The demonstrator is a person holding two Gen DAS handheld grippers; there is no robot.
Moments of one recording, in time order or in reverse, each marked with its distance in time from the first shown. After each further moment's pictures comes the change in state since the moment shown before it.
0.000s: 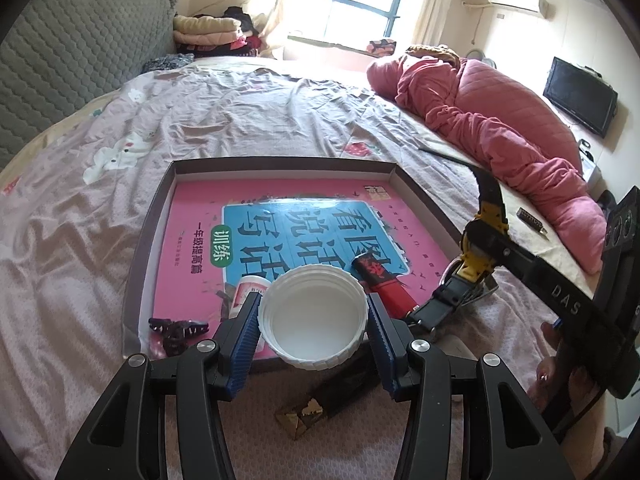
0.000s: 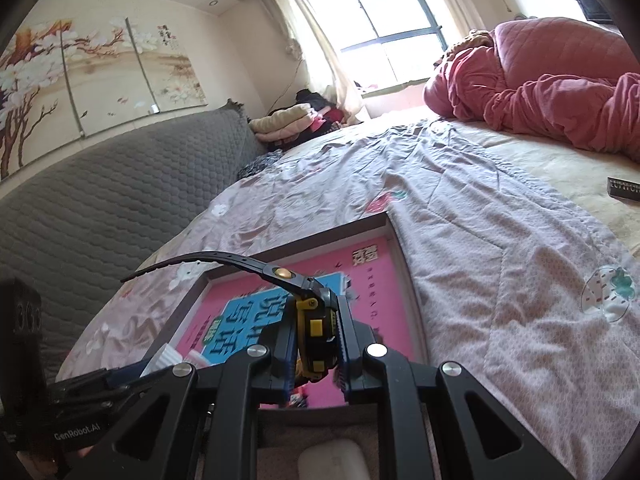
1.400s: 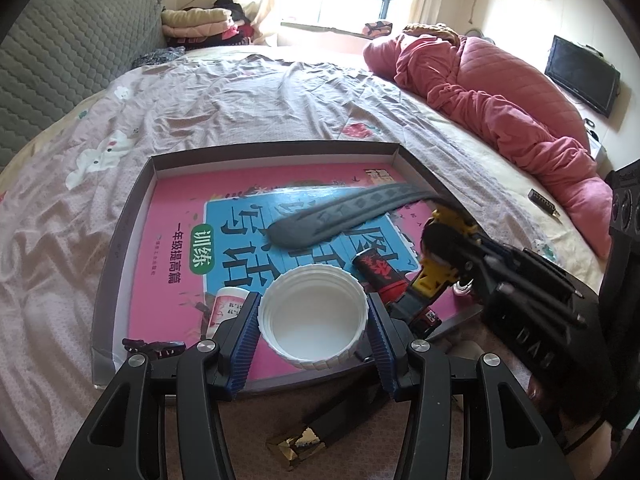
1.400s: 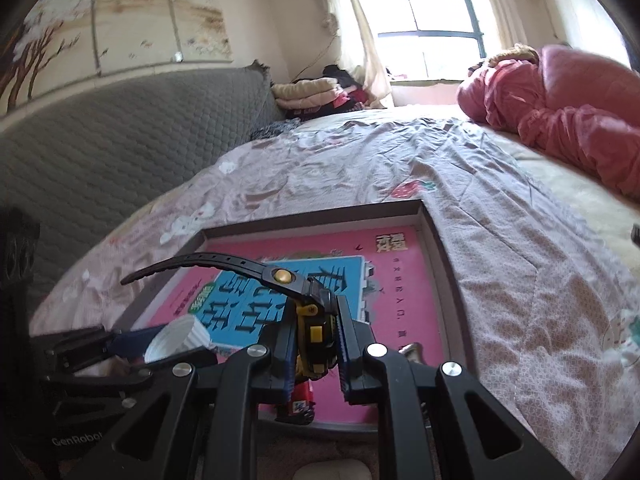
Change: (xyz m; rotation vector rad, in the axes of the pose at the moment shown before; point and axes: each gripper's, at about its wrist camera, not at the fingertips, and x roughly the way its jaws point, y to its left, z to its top) left arm 0.034 -0.008 0.007 0.044 0.054 0.020; right arm 0.040 0.040 -0.011 -0.250 0.107 -0.023
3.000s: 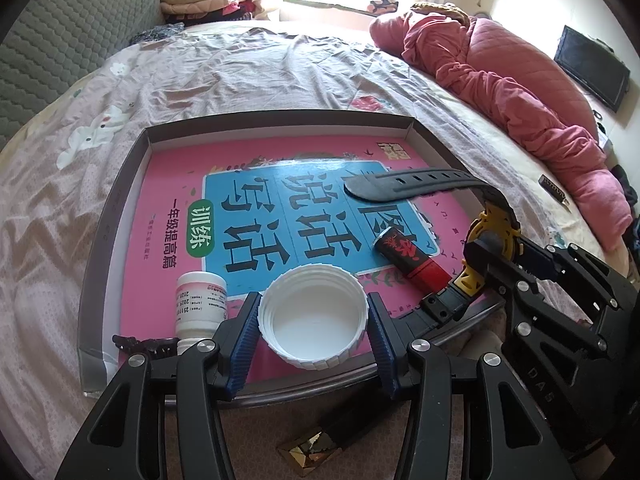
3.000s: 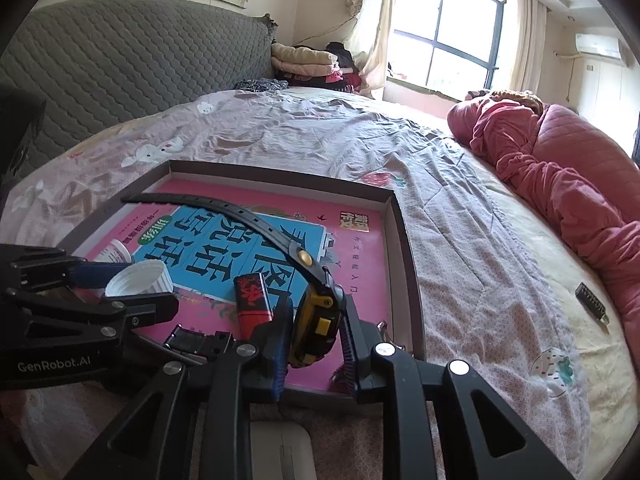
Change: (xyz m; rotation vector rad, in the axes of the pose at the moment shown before) left arm 0.021 0.008 0.000 -0.012 0.096 0.003; right arm 0.000 0.014 -0.011 -0.240 0.114 -0.235
